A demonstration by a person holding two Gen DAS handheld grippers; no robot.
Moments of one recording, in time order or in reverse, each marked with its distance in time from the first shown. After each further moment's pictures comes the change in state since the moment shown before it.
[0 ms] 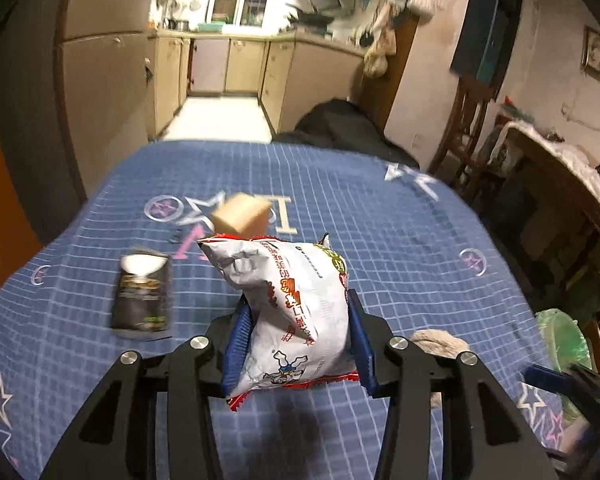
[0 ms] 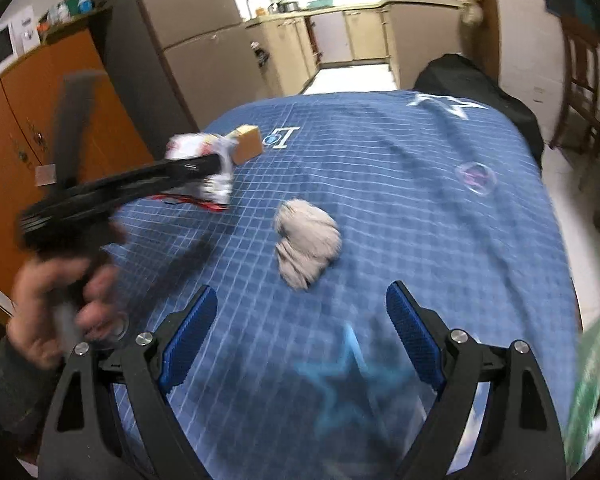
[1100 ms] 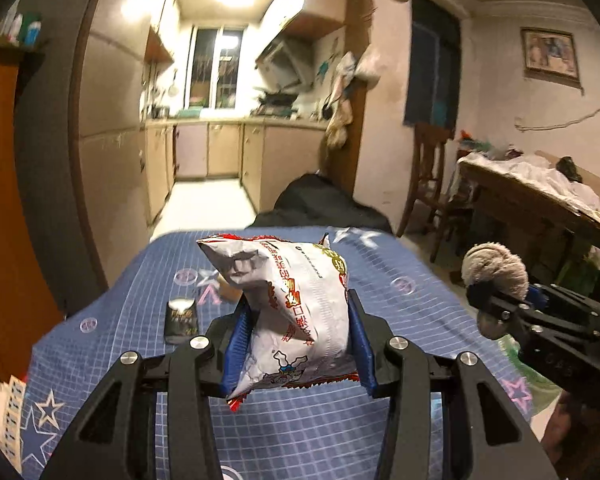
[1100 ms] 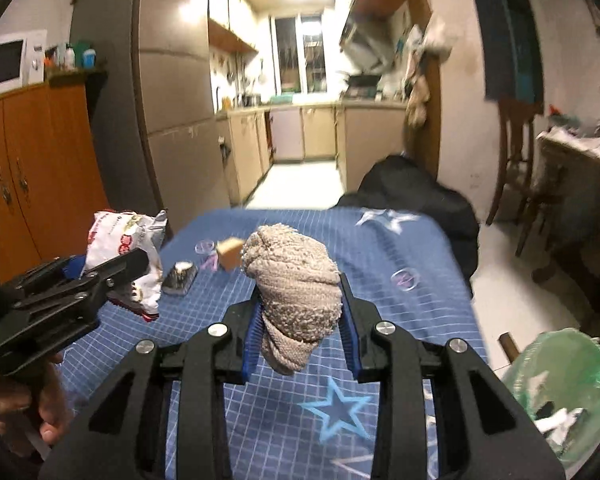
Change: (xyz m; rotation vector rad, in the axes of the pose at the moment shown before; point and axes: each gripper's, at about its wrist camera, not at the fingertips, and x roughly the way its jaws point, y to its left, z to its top) left arm -0.190 -0.045 -0.053 0.162 -0.296 -0.023; right arm -0.137 0.047 -0.015 -0.010 -0.402 -0.235
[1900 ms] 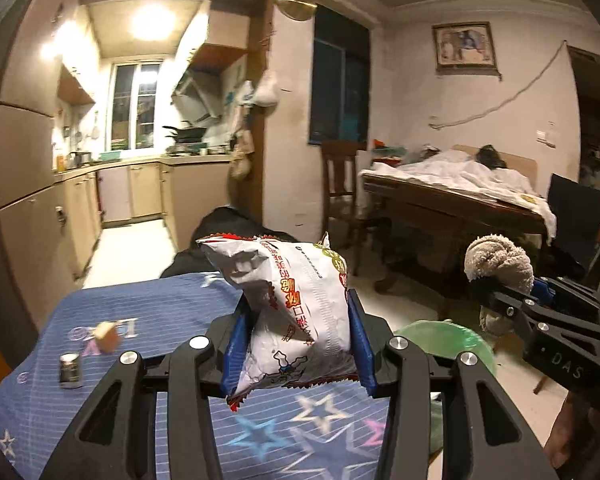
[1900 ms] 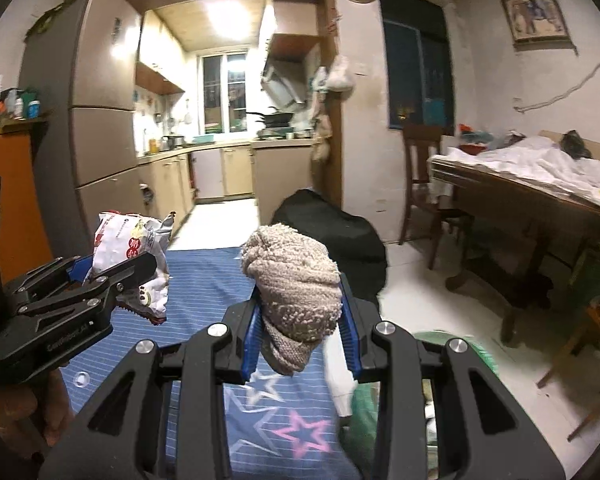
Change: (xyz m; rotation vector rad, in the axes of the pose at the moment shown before) left arm -0.041 -0.203 0.037 0.145 -0.073 -0.263; right arm -0.123 -0.113 -0.002 0.074 -0.117 -0.289
